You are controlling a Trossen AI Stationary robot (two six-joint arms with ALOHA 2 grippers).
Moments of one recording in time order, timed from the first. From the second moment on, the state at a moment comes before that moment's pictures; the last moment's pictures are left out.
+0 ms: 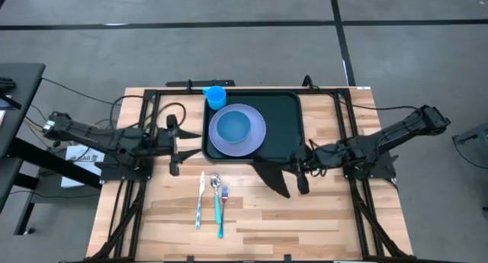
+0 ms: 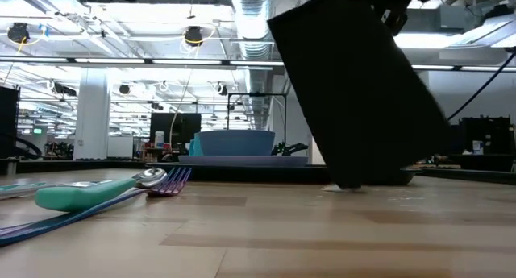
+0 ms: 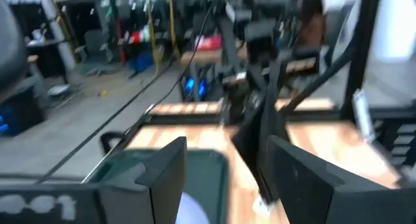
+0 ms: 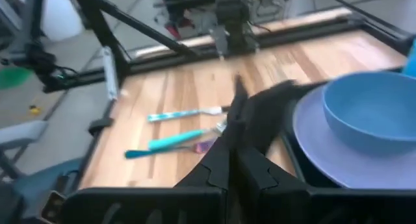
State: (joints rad) left arm -0.27 0.69 0.60 0.08 -0.40 0.07; right arm 0.34 1.07 0.70 0.00 0.27 0.29
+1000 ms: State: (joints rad) left arm -0.24 0.62 0.42 0.26 -0.35 0.09; right arm -0.32 1.17 0.70 -0.32 0.11 0.25
